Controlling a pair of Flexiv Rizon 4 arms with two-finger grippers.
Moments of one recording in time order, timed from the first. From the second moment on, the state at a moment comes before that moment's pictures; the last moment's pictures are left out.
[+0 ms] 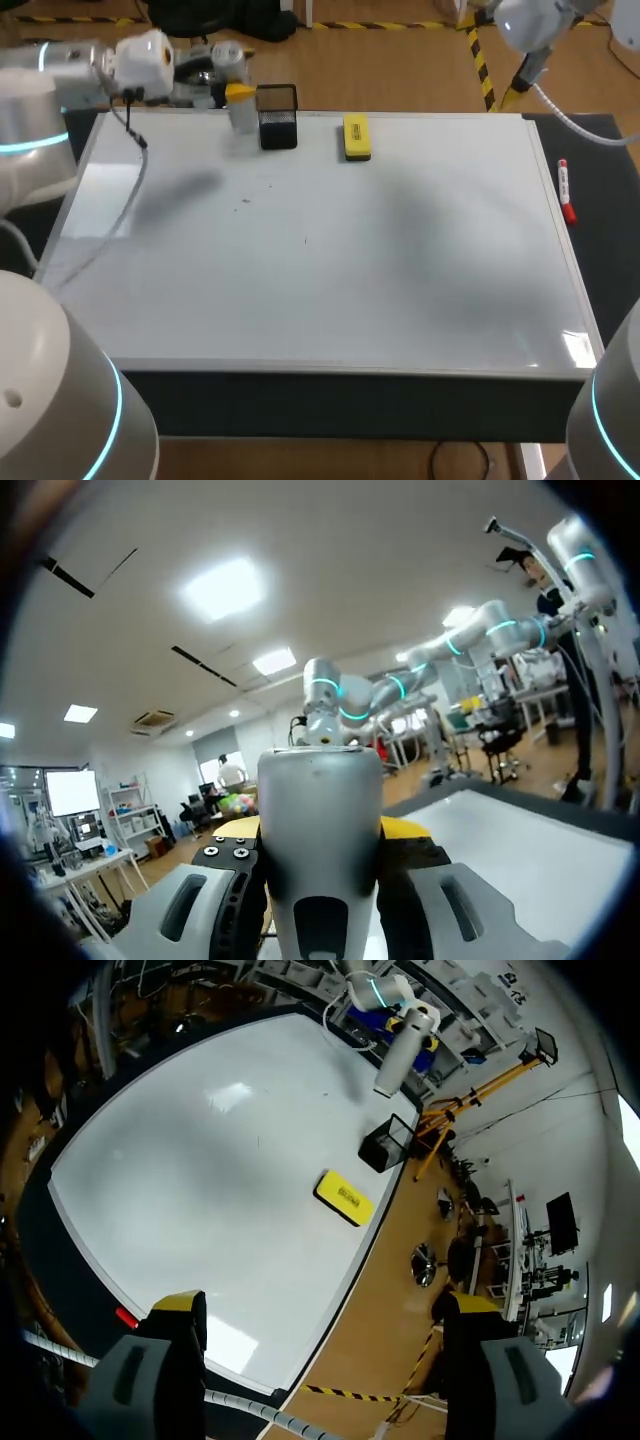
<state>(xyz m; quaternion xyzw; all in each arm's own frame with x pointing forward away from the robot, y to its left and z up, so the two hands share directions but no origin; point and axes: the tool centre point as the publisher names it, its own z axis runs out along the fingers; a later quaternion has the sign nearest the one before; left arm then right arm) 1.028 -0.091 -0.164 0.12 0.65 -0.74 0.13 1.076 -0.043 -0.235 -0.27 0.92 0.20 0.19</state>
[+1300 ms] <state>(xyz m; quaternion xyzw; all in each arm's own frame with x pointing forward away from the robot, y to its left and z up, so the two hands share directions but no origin) 1.115 -0.141 -0.144 0.10 0.67 -0.73 0.01 1.076 -0.043 -0.236 -0.27 0.92 0.20 0.19</state>
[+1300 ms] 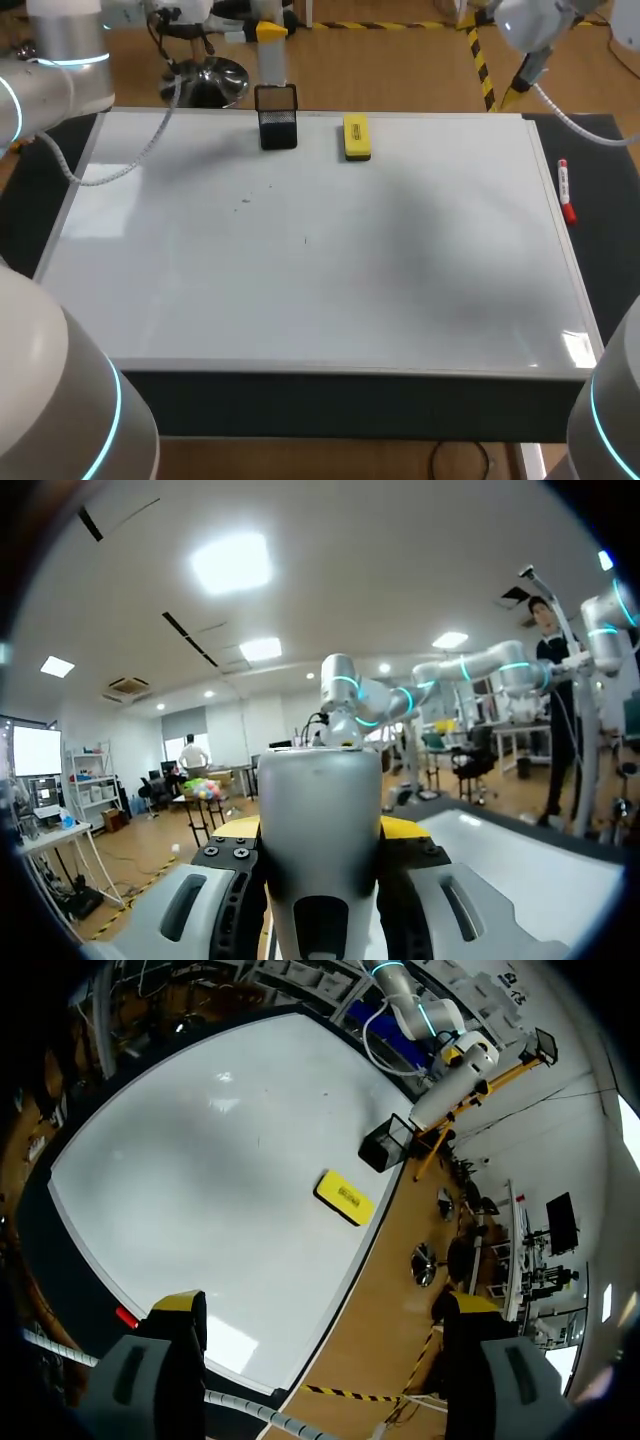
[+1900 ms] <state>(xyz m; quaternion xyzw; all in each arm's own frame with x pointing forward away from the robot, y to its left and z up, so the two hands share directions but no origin) 1.127 -0.142 -0.177 0.07 0.68 -0.73 0.00 1.076 -0.043 -0.236 -0.27 0.92 0.20 0.20</state>
